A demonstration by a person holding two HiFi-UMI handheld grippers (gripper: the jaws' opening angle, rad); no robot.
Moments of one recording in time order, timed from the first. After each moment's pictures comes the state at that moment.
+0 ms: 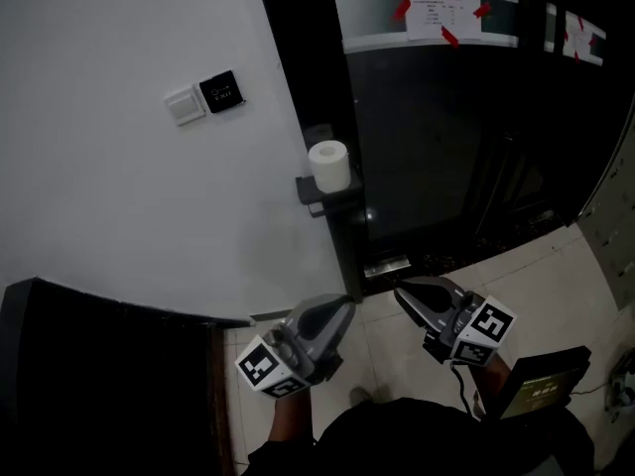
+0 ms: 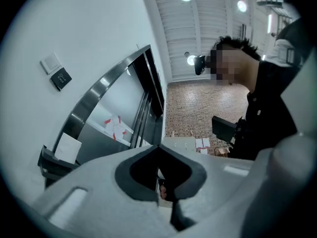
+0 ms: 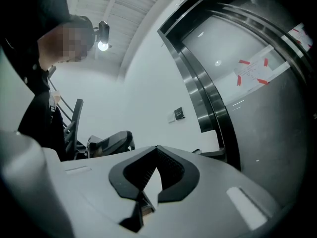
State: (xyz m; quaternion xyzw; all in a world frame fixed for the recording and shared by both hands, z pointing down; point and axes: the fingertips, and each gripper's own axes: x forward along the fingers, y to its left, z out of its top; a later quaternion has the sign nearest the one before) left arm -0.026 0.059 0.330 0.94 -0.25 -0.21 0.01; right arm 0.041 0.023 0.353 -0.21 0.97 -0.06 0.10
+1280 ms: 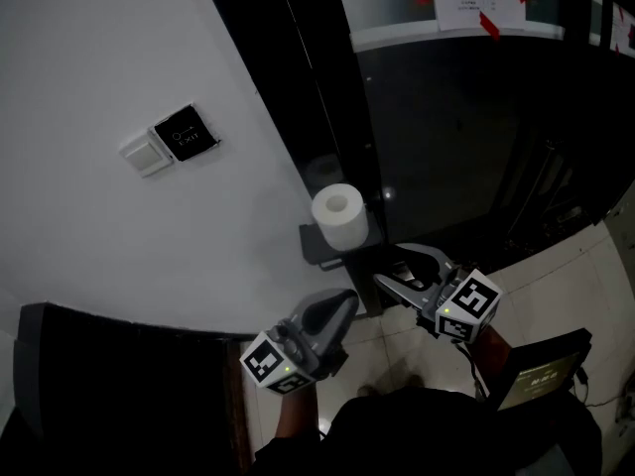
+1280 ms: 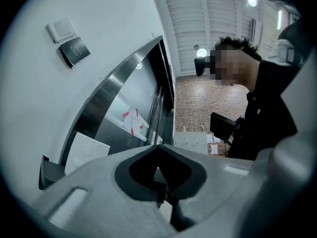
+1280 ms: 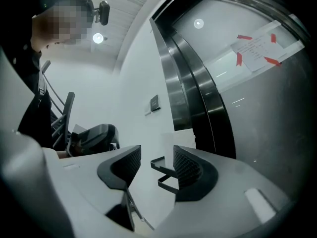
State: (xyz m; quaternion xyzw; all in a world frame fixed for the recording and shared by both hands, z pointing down) left arm -0.050 -0.158 0.342 0.94 -0.27 -0.18 0.04; right arm -0.012 -0.227 0.380 -0.22 0.97 -0.06 0.05
